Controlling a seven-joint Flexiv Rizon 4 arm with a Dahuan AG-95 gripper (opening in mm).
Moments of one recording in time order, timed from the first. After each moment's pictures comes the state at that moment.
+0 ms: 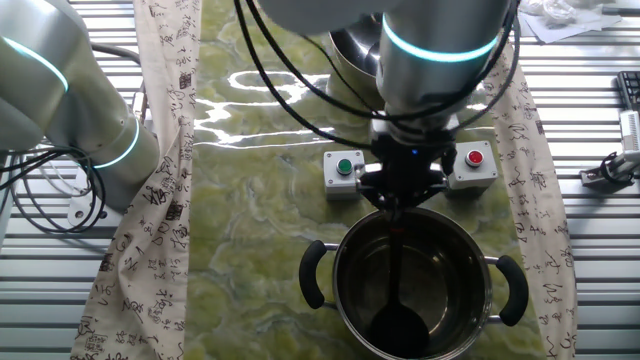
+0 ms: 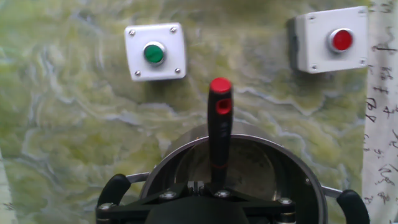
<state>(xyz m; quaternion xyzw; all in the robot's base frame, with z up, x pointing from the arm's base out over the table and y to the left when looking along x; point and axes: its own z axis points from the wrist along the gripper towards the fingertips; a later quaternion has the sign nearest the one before) 0.466 -0.145 0.186 0.71 -0.69 0.08 0.09</state>
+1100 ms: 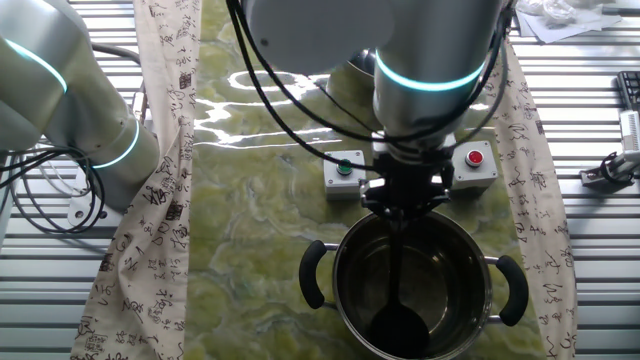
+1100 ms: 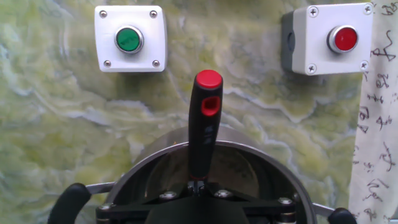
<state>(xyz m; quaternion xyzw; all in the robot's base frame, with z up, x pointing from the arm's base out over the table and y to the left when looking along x) 0.479 -0.150 0.161 0.73 -0.68 0.09 0.07</state>
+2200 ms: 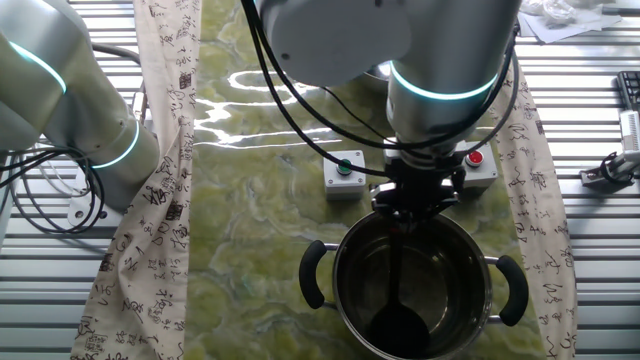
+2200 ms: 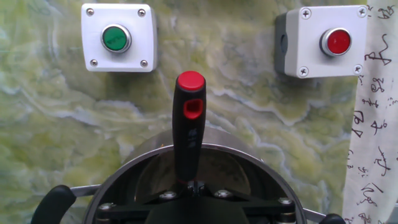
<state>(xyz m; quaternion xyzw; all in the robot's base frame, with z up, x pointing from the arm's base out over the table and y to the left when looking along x) 0.491 -0.150 0.152 0.73 -0.68 0.10 0.07</state>
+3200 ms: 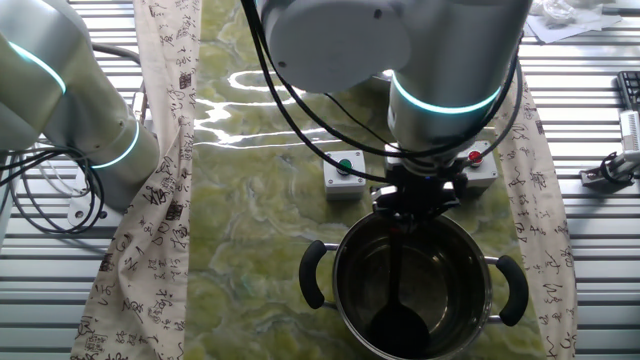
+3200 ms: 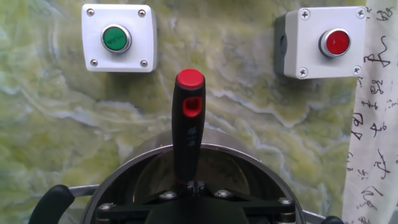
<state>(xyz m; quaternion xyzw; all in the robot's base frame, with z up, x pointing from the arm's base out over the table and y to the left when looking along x) 0.492 -0.150 0.152 0.73 -0.68 0.08 0.05</state>
